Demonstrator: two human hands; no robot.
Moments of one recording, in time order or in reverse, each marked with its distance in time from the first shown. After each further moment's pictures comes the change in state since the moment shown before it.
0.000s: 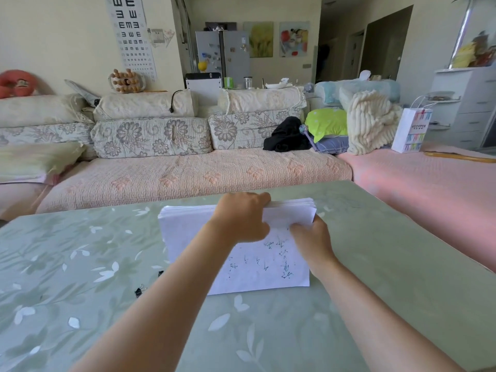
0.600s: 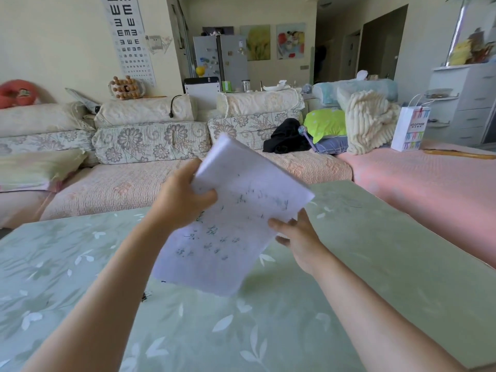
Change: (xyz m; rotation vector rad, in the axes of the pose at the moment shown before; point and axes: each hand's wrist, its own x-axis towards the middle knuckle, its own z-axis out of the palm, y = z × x) left_hand -0.038 -0.076 -0.040 -0.768 0.311 -0.326; right_hand 0.010 0.005 0.016 0.363 -0.306 0.124
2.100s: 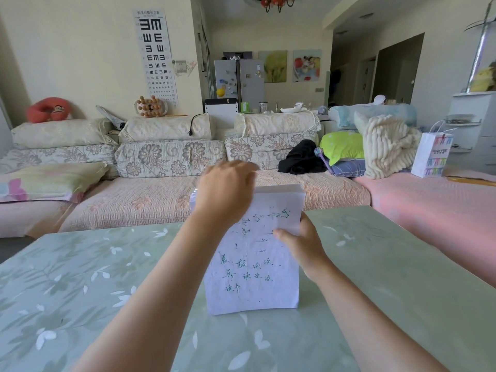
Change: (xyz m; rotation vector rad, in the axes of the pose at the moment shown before) left_hand 0.044 0.036 0.004 0.587 0.243 0.295; right_hand 0.029 -0.025 0.042 -0.228 -0.042 -0.286
